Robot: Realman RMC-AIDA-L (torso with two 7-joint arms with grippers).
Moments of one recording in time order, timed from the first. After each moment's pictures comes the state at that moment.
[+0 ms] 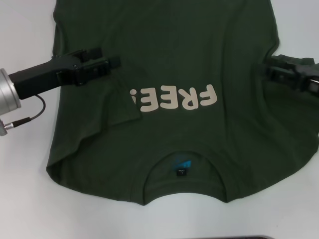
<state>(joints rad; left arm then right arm) -0.49 -2.16 0.55 0.66 1.94 1.51 -1.58 0.39 2.02 -0.44 -0.49 -1.94 -1.57 1.57</state>
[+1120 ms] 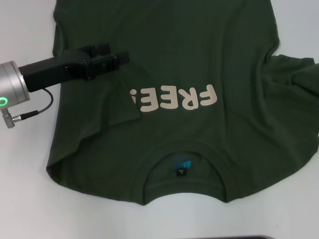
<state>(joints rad) -0.53 -2.16 0.57 0.64 1.95 1.48 -1.60 0.17 1.95 -0.18 -0.91 -2.19 -1.74 2.09</state>
